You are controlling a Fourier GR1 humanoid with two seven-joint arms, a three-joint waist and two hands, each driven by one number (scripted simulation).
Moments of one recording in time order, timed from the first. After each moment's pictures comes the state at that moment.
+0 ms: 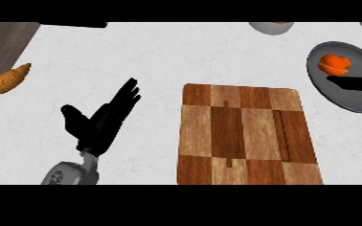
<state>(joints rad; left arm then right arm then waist) -0.13 0.21 -0.28 -1.54 0.35 0.04 0.17 -0.78 -0.64 -0.33 -0.20 0.35 -0.42 -0.46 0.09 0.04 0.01</state>
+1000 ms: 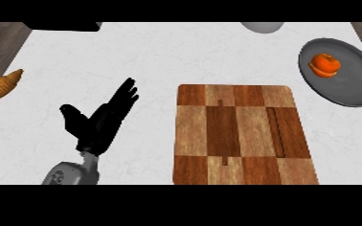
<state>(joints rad) -0.12 0.20 -0.26 -1.53 0.34 0.06 0.17 -0.63 -0.81 -0.54 -0.13 0.12 0.25 -0.69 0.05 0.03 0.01</state>
